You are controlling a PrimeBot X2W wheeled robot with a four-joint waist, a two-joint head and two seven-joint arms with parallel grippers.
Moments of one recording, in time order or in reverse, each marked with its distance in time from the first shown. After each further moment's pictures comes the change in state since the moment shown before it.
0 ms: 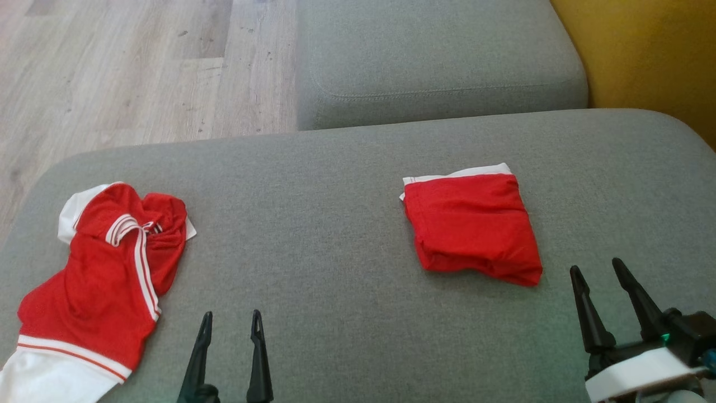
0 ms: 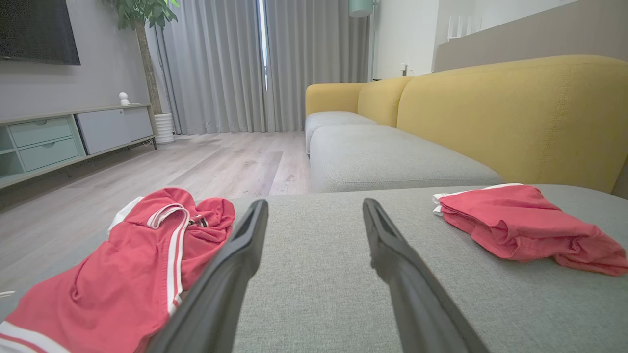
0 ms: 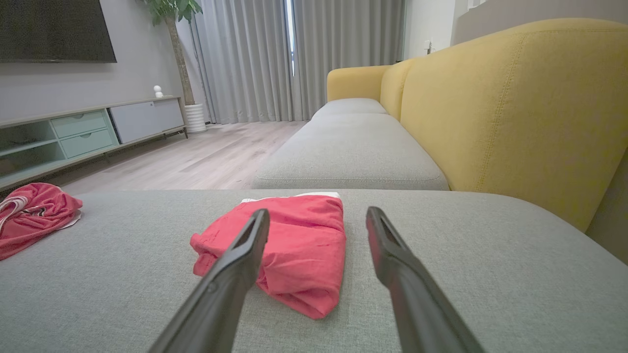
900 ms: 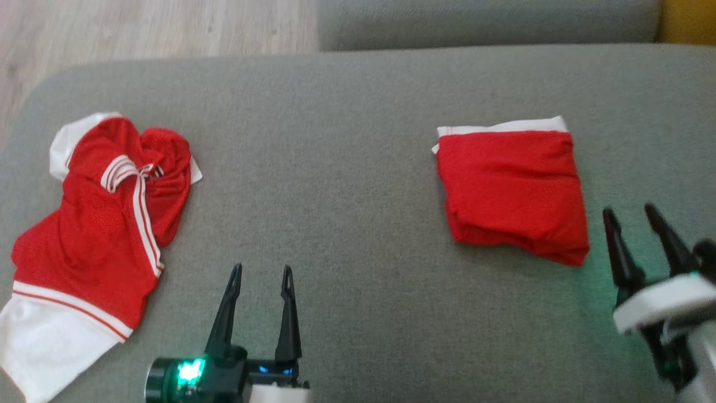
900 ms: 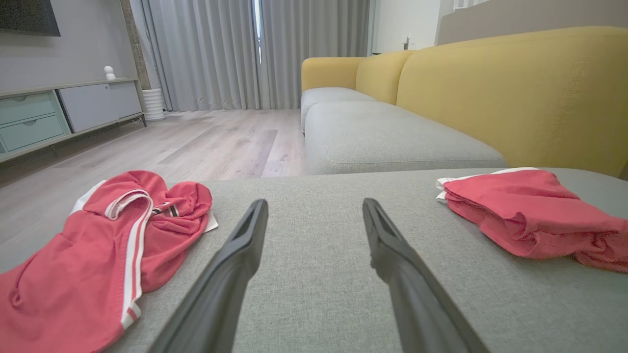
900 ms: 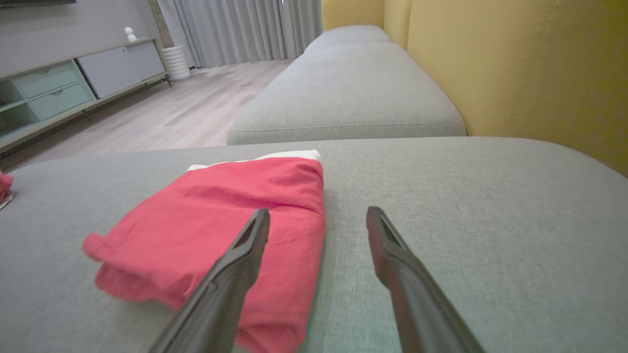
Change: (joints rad) left arm -0.127 -0.005 -0.102 -0.020 0.014 0.035 0.000; right arm -0.220 -0.085 0.009 0.164 0.130 0.000 0.066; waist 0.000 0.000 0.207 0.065
